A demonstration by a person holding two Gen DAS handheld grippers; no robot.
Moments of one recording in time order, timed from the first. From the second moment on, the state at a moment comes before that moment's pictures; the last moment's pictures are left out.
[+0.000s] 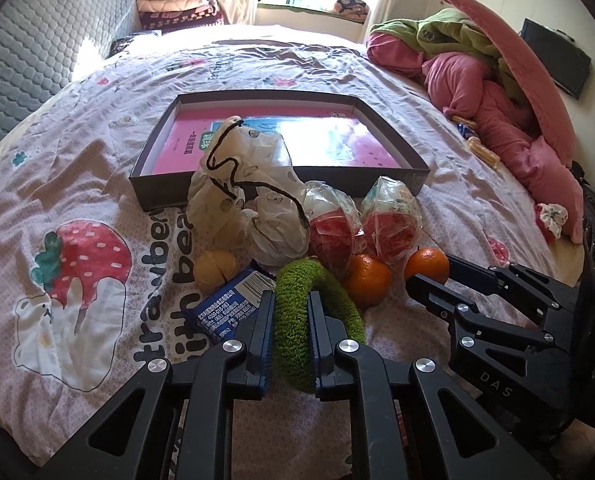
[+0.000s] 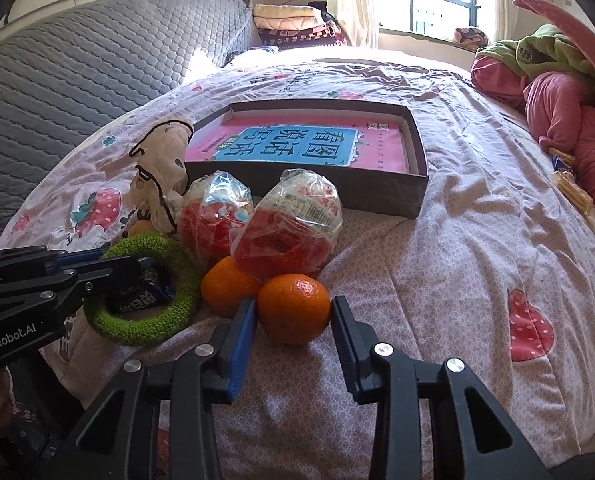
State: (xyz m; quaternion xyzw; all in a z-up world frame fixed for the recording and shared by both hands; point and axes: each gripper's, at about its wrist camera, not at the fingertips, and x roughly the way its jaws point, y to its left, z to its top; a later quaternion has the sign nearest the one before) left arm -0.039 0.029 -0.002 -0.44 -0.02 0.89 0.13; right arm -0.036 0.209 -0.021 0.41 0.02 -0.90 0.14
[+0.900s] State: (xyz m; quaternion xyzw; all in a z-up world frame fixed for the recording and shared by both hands) left arm -0.024 0.024 0.053 -0.34 -0.02 0.93 0.14; right arm -0.024 0.201 0.014 0.33 0.05 -0.93 0.15
